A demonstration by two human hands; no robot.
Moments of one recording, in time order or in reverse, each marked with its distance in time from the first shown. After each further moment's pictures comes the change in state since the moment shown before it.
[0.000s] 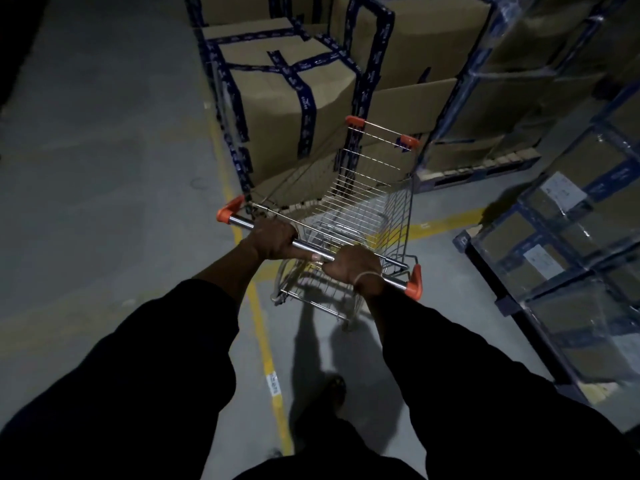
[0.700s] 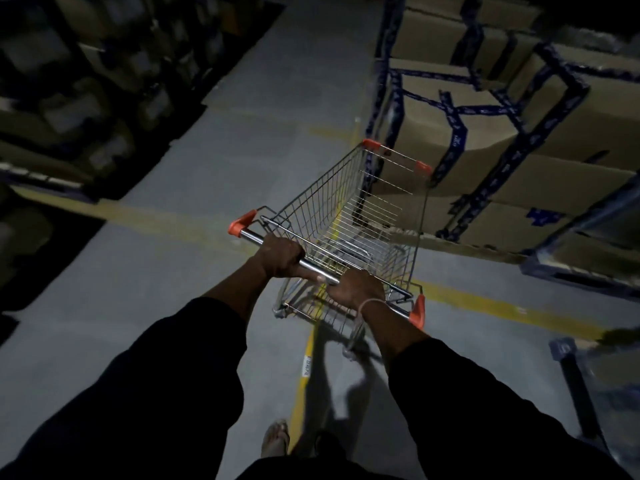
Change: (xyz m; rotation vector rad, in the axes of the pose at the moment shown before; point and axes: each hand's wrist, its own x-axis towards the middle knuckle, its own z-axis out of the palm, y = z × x) left_hand -0.279 -0.017 0.019 -0.023 0.031 -0.446; right_hand -0.107 -0.134 0.094 -0.241 -0.076 -0.433
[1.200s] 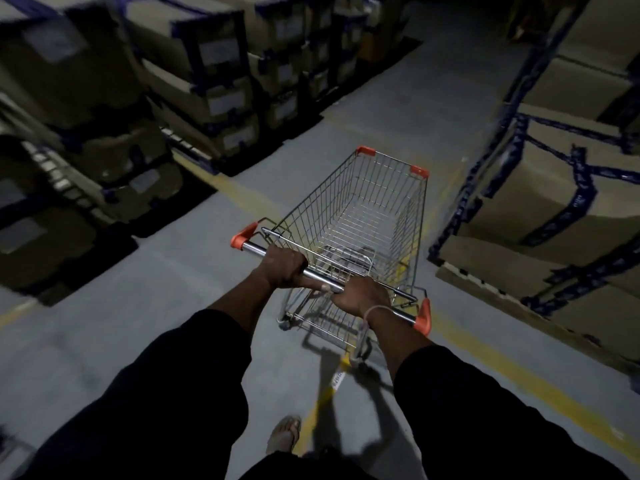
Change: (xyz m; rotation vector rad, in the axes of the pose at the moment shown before) left_hand -0.153 -0.012 0.004 -0.042 -0.051 -0.485; right_hand -0.022 -0.085 0.032 -0.201 -0.012 -0.391
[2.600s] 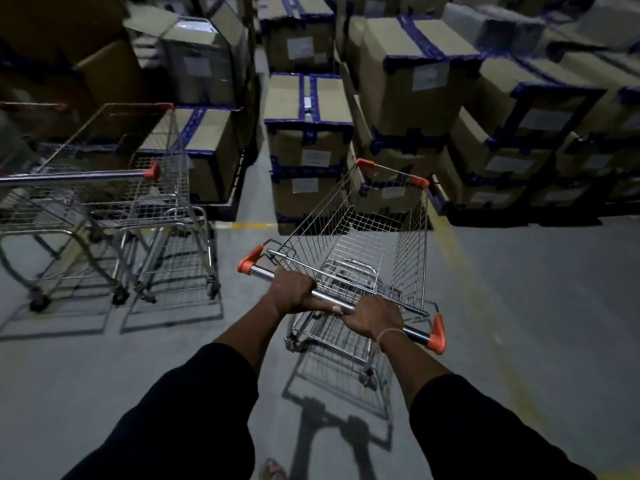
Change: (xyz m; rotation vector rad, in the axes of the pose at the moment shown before) left_hand -0.394 -0.228 0.049 -0.105 -0.079 -0.918; right_hand -0.065 -0.416 0.078 -0.369 -0.085 -0.805
